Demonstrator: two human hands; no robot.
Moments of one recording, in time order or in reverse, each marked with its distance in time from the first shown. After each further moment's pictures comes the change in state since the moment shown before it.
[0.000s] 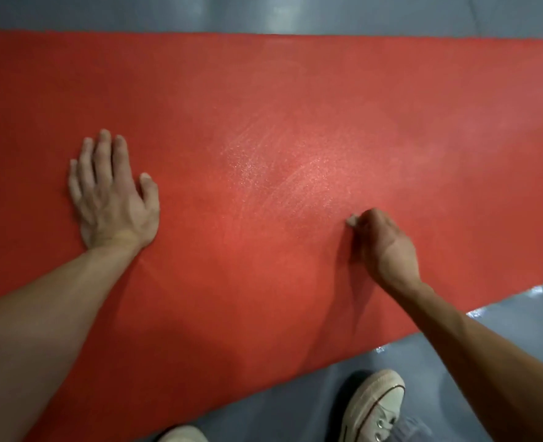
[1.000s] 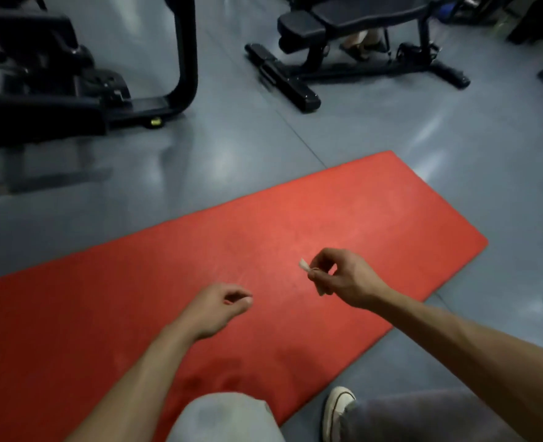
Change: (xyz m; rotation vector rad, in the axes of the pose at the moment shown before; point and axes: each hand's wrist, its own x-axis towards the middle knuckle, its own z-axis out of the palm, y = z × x) left_hand -0.029 0.172 -0.214 -0.609 -0.954 0.475; right_hand -0.070 -0.084 -0.268 0.478 -0.122 0.101
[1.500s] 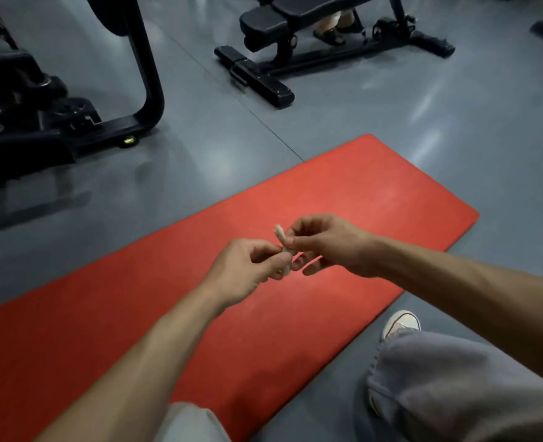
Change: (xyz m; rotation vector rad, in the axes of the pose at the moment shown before) left_hand 0.028 0.173 0.040 -0.263 0.014 0.163; right_hand -0.017 -0.012 -0.095 0.643 -0.244 0.127
